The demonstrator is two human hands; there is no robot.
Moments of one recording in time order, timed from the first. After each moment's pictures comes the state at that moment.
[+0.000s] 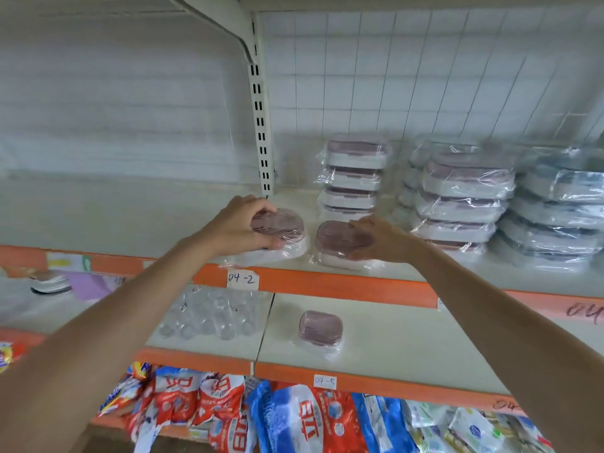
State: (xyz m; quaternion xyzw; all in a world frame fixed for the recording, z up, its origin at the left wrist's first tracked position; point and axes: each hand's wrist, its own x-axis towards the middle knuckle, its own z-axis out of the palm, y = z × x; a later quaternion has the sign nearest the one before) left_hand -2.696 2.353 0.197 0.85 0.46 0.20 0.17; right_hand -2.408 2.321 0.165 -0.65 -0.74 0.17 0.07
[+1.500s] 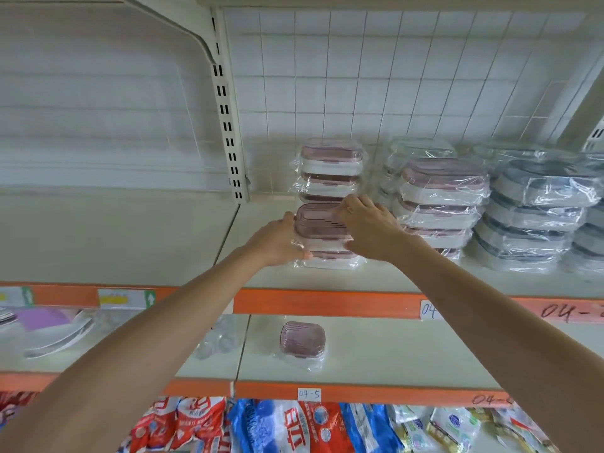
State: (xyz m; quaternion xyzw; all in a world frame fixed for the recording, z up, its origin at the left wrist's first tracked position) left_hand -2.595 2.391 0.163 0.85 0.48 0.11 0.19; right_hand -2.414 2.323 0.200 -0.64 -0.76 -0.10 0.01
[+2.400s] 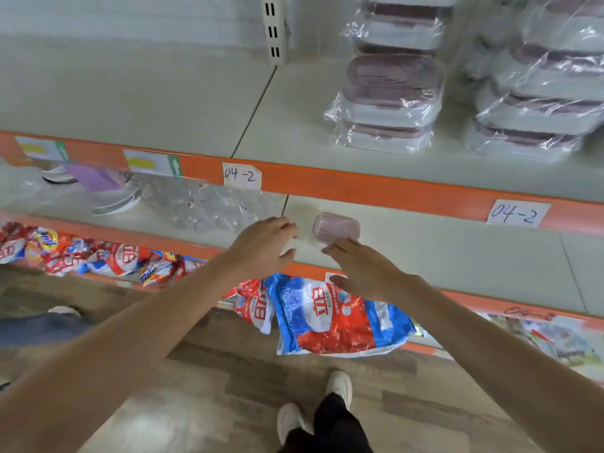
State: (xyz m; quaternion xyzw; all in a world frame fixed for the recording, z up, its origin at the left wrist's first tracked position) left_hand -2.684 2.279 0.024 0.89 0.44 0.02 0.09; right_hand -2.477 2.233 0.017 -0.50 -0.85 0.17 -0.05
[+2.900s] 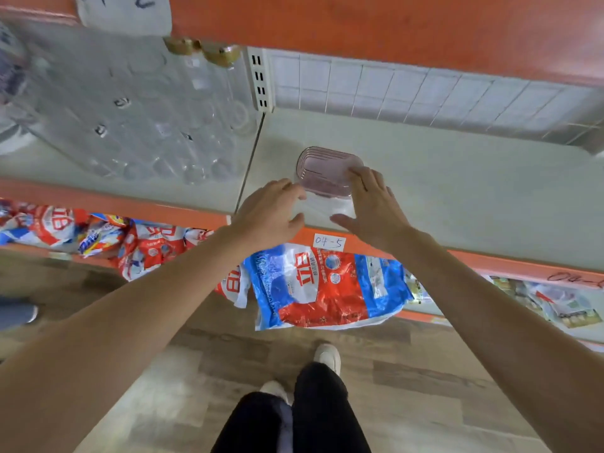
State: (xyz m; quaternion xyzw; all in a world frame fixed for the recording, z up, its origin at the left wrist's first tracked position) left_hand -2.642 2.314 -0.134 0.86 0.48 0.06 0.16; right_hand -2.447 2.289 -0.141 -0.64 -0.76 0.12 0.06
